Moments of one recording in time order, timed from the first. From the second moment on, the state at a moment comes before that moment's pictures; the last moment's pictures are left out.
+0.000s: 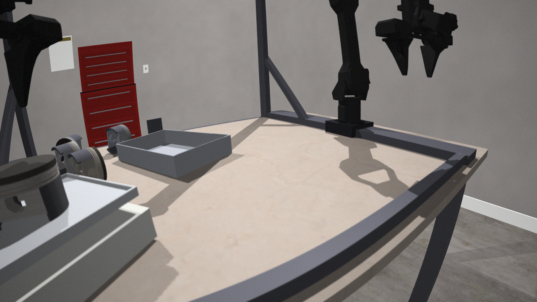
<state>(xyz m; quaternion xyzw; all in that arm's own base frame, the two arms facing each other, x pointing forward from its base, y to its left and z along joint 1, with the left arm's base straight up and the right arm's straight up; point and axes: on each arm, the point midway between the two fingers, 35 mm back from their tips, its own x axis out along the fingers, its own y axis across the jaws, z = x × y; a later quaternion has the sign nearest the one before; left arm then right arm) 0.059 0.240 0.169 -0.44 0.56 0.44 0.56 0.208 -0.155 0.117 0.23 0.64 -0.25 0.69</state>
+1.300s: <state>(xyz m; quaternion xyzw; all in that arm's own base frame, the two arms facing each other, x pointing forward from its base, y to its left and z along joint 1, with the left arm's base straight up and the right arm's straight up) 0.059 0.240 0.169 -0.44 0.56 0.44 0.56 0.223 -0.180 0.094 0.19 0.56 -0.27 0.76</state>
